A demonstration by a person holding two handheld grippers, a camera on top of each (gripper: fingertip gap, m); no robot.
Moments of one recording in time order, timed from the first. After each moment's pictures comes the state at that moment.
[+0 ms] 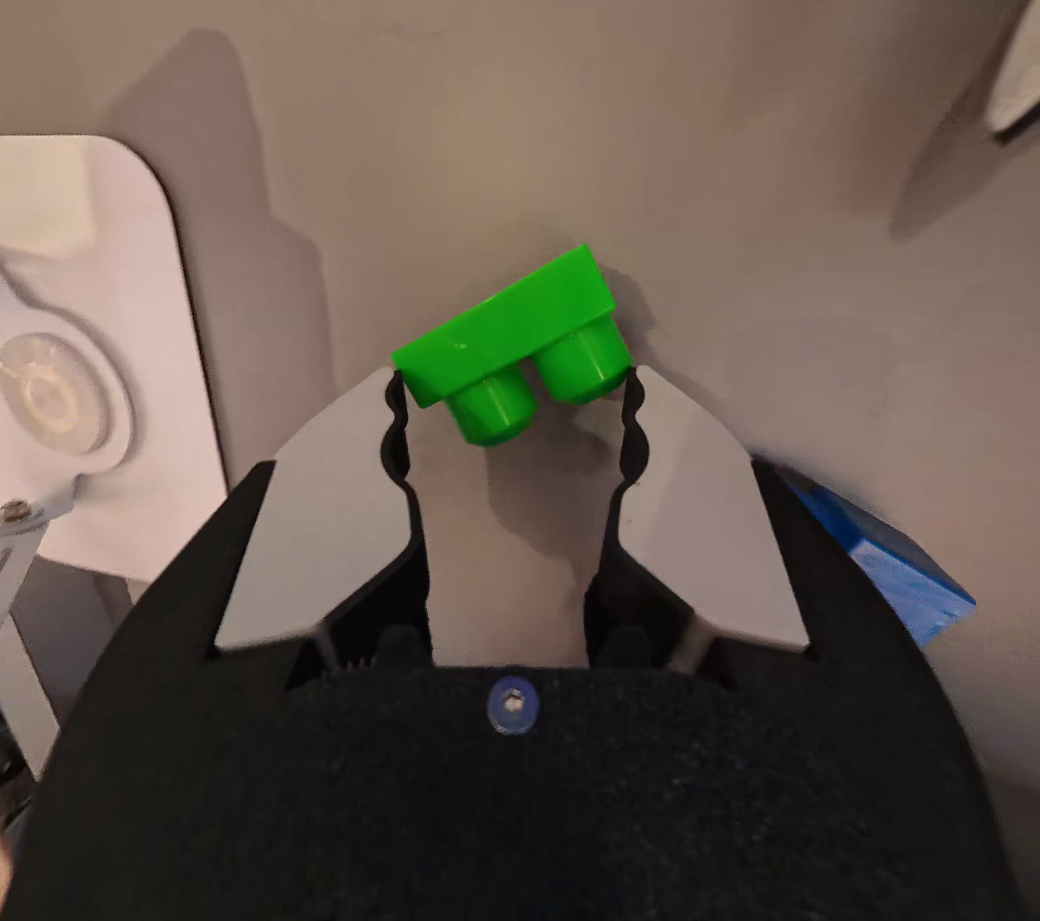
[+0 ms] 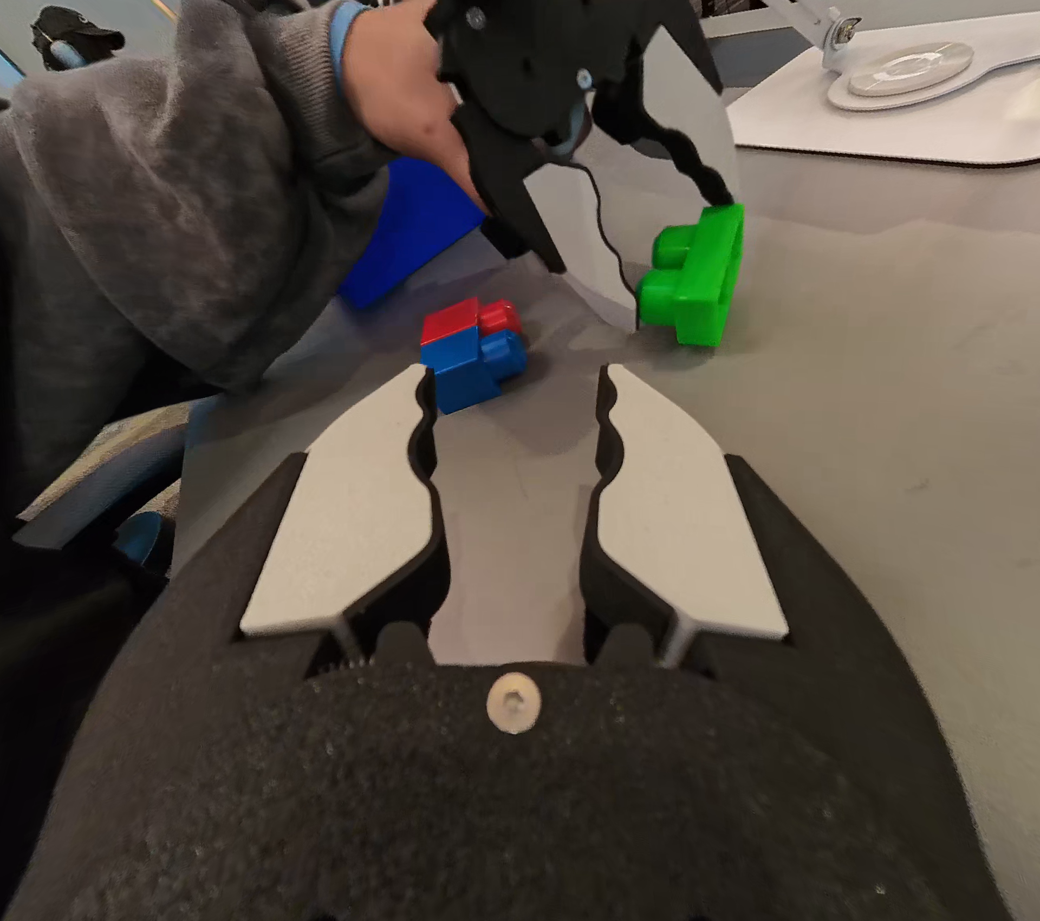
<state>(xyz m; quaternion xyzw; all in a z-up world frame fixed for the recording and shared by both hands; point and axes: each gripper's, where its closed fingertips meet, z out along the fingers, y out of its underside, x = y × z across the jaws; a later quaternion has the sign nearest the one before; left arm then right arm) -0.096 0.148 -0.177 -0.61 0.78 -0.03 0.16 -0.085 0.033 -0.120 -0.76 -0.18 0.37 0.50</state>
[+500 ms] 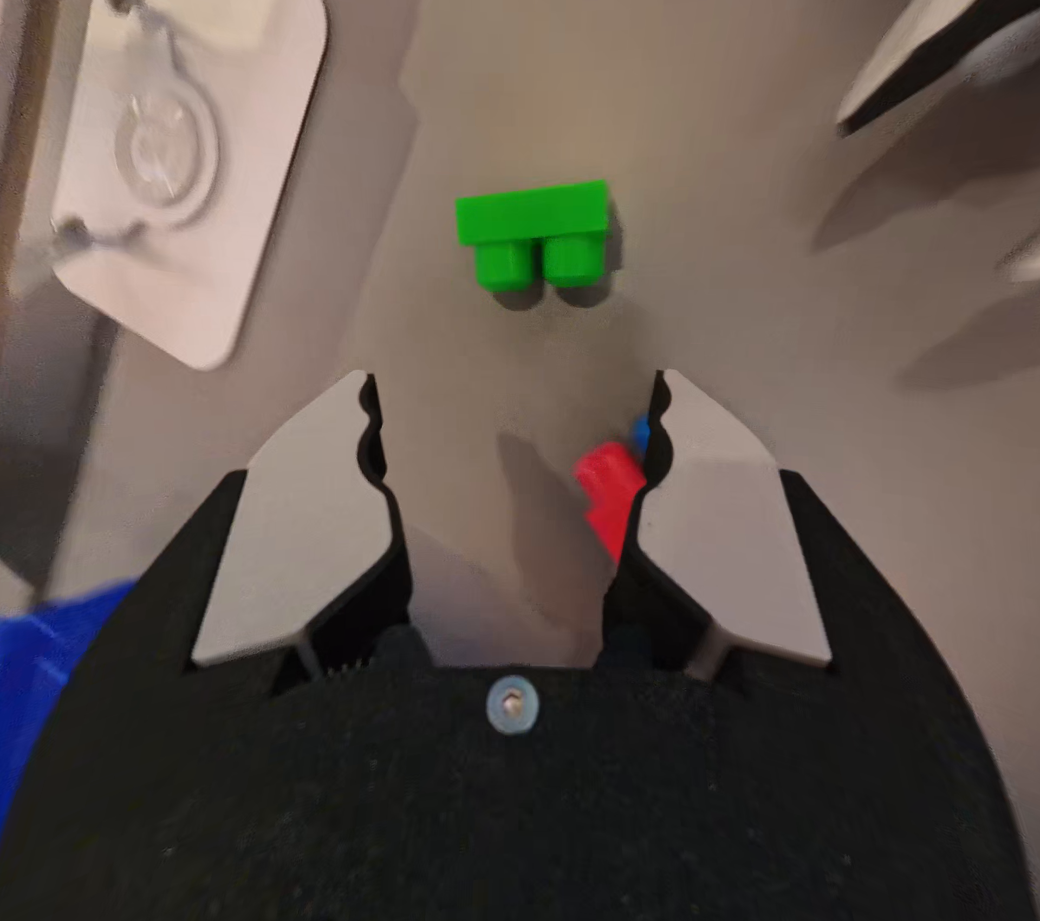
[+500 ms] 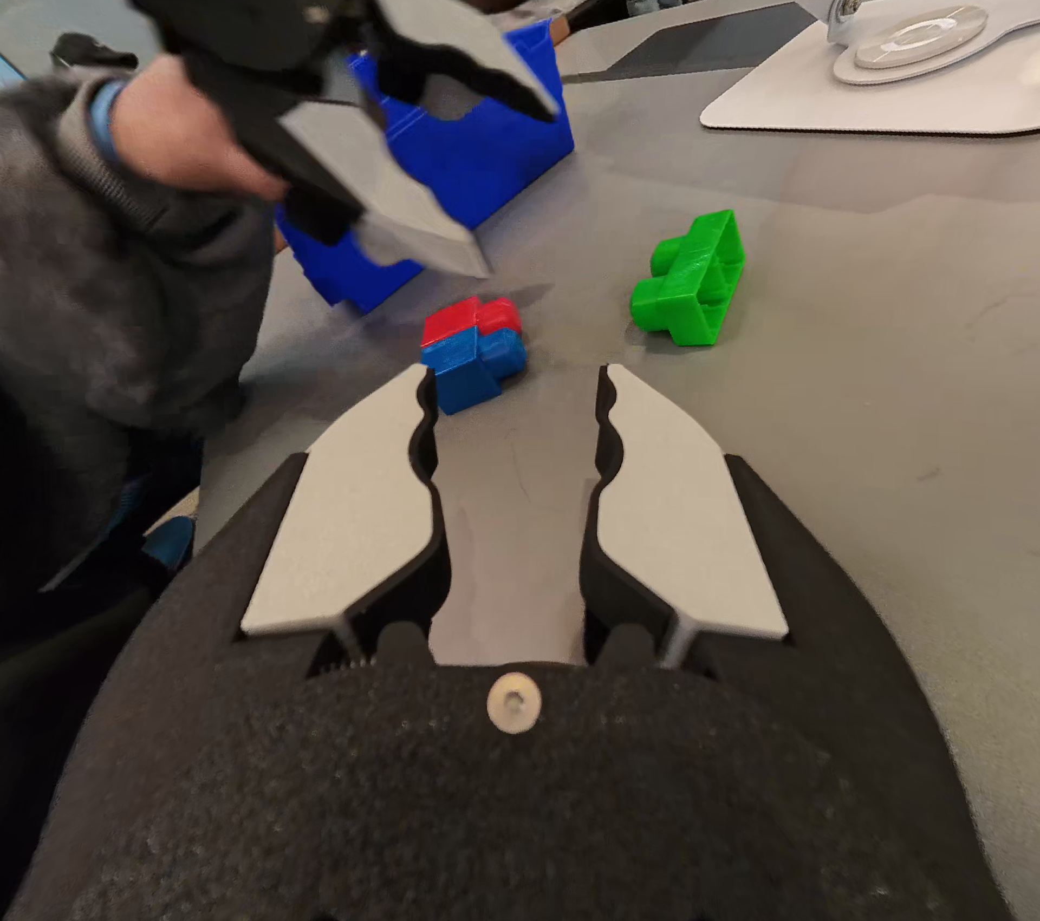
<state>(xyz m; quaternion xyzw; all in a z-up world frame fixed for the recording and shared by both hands) -0.148 0.121 -0.120 -0.74 0.62 -0.05 0.27 -0.084 0.036 -0.123 -0.76 -0.16 0.39 0.49</state>
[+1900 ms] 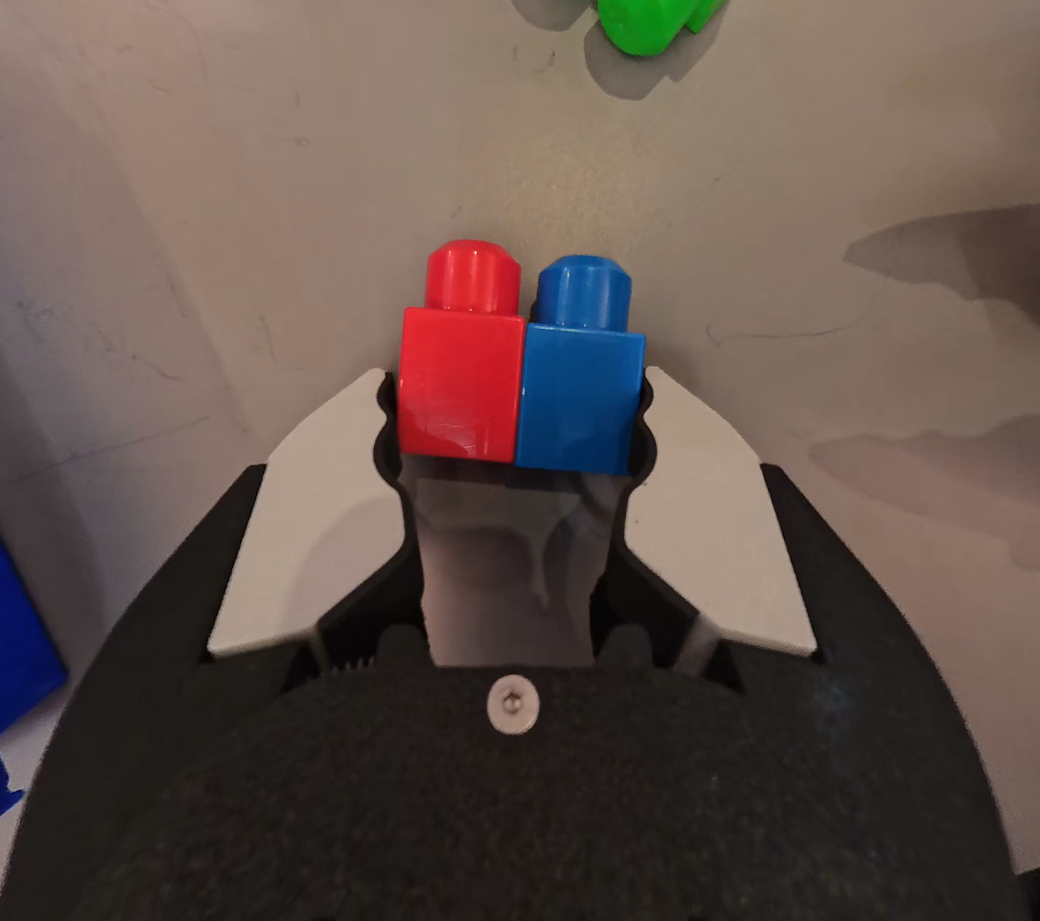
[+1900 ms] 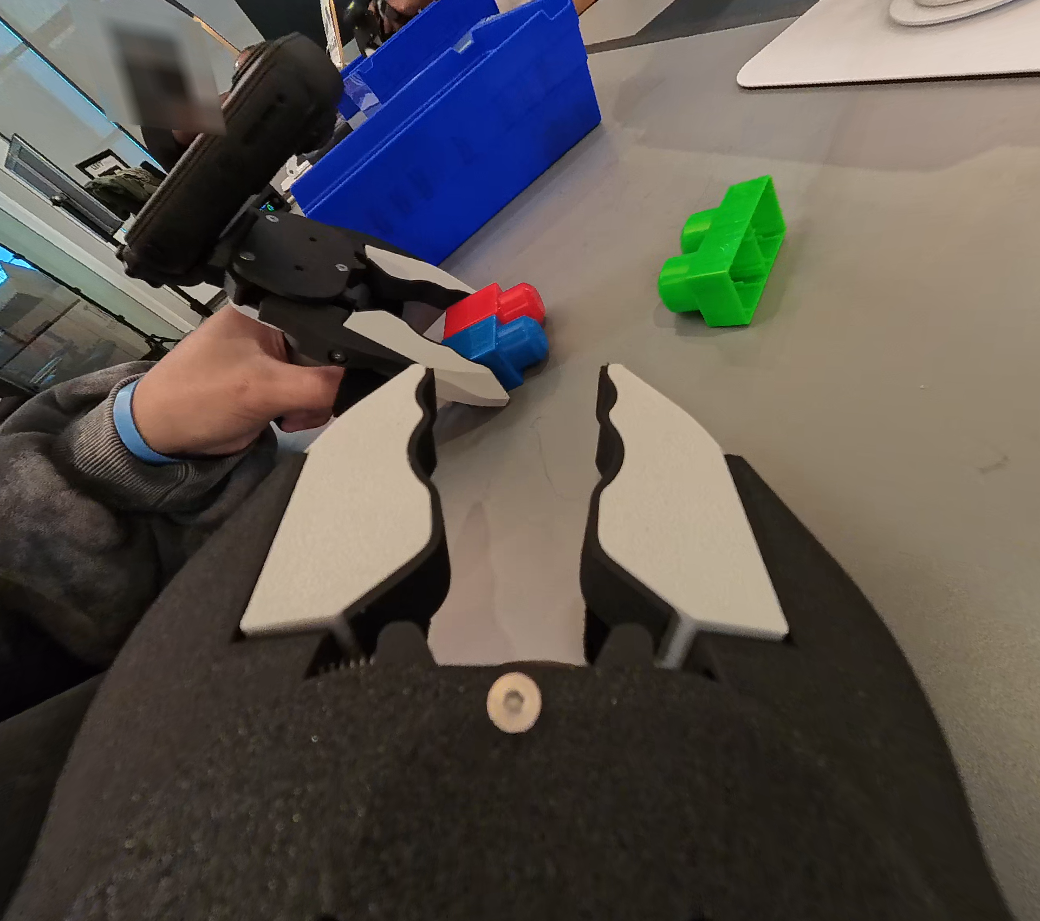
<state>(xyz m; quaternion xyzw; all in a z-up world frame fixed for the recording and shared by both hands) -0.193 0.062 -0.197 -0.92 0.30 -0.08 0.25 -0.091 0.030 -0.125 -0.77 -0.16 0.42 0.46</state>
